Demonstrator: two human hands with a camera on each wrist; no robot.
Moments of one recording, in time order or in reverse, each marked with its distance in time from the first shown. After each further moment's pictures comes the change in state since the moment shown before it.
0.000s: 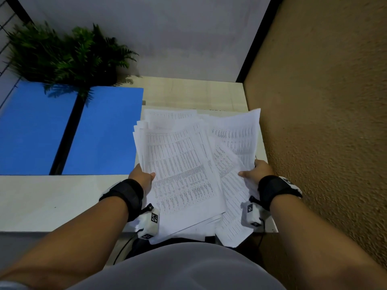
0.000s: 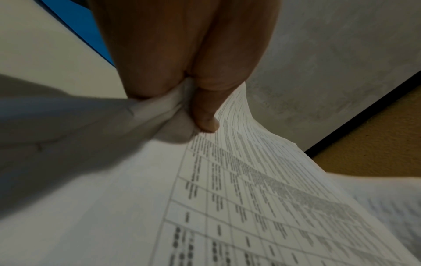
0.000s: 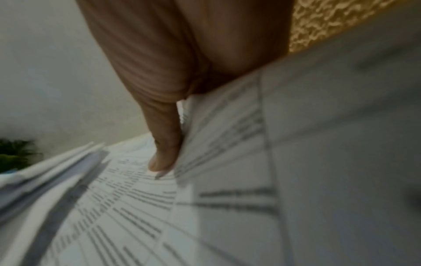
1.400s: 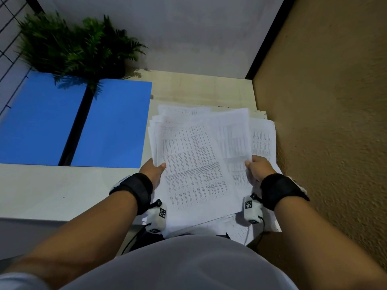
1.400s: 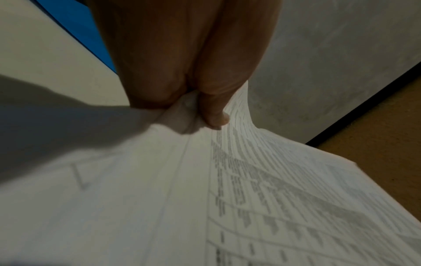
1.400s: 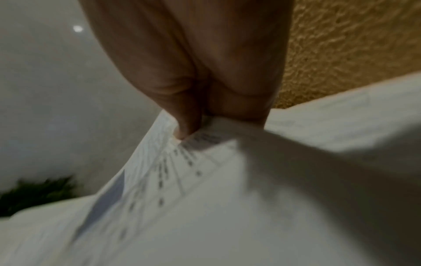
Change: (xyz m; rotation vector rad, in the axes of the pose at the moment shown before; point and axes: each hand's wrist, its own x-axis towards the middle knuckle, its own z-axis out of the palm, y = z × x) left_hand -0.005 -0.001 0.004 -0.135 -0.121 0.070; right_hand -0.020 -0.028 0.011 0.532 -0.153 0.140
